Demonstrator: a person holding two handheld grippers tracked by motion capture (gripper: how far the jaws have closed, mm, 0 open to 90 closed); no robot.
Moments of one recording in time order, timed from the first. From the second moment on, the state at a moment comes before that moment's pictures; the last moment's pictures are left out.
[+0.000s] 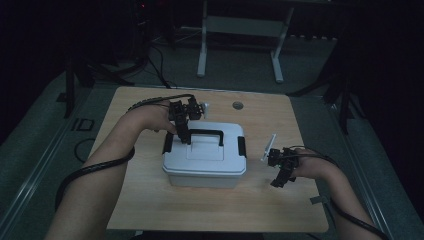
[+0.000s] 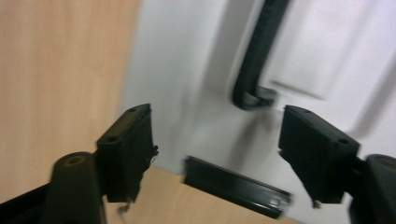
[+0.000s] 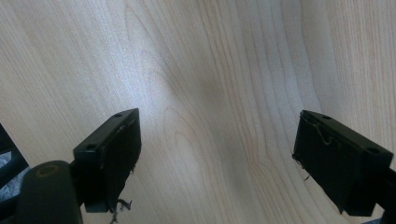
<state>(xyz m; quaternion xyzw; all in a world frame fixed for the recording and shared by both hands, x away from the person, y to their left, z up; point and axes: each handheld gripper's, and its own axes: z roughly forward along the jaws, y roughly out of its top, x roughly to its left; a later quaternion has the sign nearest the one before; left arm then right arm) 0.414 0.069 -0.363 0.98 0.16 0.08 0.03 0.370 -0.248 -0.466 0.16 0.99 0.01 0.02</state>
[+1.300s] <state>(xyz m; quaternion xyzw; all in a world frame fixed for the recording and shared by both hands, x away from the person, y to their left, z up) 0.349 0.203 -0.424 0.97 0.22 0.04 0.14 0.367 -0.269 -0.471 0.19 0.98 0.03 0.03</state>
